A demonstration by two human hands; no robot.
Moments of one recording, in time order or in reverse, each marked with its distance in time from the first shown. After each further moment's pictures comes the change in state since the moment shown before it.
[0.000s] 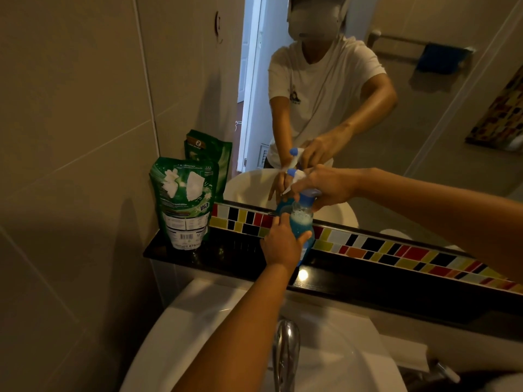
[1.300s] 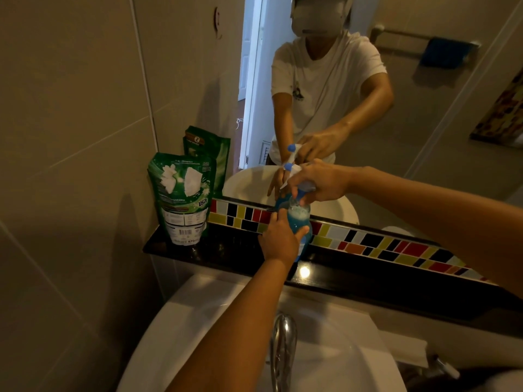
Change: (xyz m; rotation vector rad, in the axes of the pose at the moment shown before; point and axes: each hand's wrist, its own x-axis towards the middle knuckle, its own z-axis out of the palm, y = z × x) left_hand -0.001 0.002 0.001 0.034 -0.012 -0.027; right_hand 0.001 0.001 0.007 0.101 0.124 0.034
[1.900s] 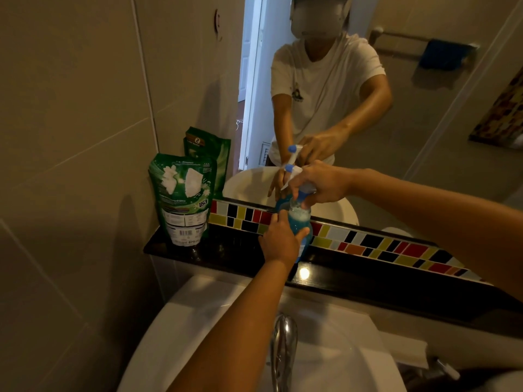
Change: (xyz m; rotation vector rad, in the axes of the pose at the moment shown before) left_hand -0.001 0.000 0.001 0.000 -0.001 0.007; right_hand -0.003 -0.007 -0.002 -0.013 0.006 0.047
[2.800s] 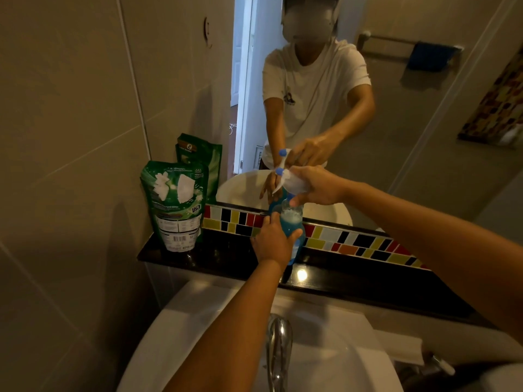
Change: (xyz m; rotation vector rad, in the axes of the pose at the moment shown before) left_hand 0.003 -0.002 0.001 0.054 0.009 -0.007; right_hand -0.008 0.003 0.016 0.331 0.210 0.232
